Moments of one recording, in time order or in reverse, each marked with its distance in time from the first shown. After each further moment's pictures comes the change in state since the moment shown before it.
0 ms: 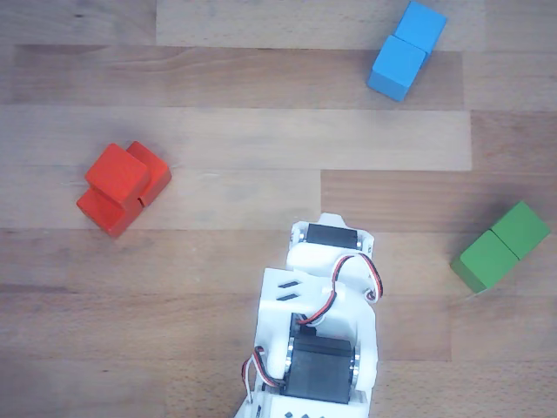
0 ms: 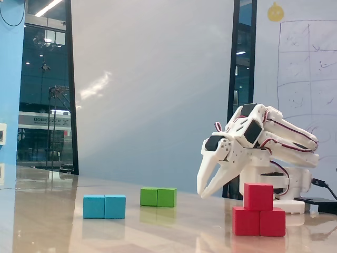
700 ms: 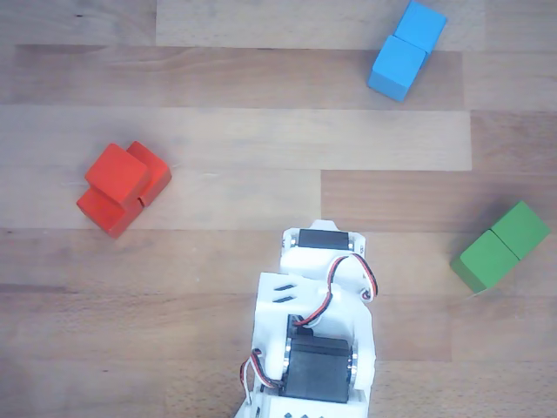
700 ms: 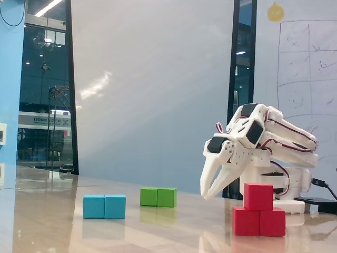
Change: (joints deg) arm -1.5 0.0 0.0 1.6 -2.4
